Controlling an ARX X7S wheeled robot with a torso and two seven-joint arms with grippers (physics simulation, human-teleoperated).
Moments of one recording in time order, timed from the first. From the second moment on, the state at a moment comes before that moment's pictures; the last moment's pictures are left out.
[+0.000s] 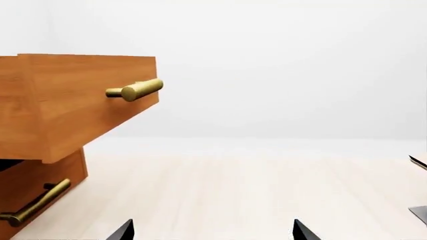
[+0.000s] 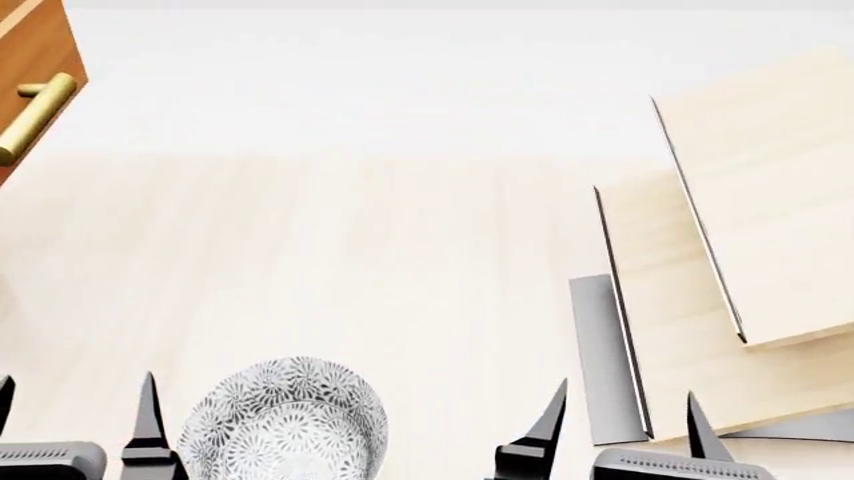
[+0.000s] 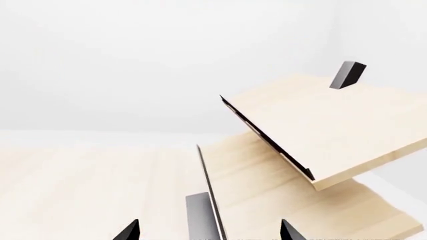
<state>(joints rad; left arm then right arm) -0.05 -0.25 0.18 0.48 -0.23 -0.39 -0.37 0.10 0.22 -0.18 -0.29 0.13 0.30 0.38</state>
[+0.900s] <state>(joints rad) -0.06 -0.26 0.20 0.44 -0.25 -0.38 -0.38 0.11 0.23 -0.20 -0.27 0.14 0.29 0.40</state>
